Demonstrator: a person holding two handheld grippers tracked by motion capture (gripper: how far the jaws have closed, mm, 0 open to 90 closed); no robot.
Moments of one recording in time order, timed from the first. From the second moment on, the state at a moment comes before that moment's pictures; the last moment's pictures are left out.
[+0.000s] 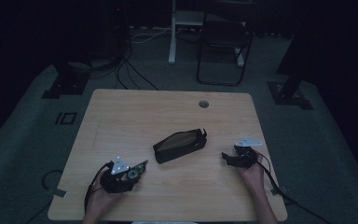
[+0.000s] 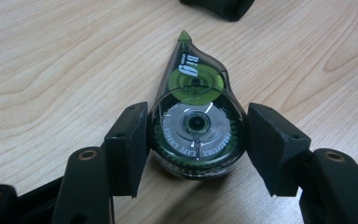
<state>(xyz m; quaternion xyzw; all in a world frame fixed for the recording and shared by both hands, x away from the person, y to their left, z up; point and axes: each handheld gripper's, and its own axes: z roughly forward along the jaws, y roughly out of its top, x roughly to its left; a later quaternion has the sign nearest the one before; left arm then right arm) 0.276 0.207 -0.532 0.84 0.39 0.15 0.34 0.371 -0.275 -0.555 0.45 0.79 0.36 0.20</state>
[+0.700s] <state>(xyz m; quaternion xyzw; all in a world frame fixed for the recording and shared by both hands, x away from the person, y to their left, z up) 0.278 0.214 -0.513 0.83 0.38 0.17 0.37 0.371 -0.275 -0.555 0.45 0.79 0.36 0.20</state>
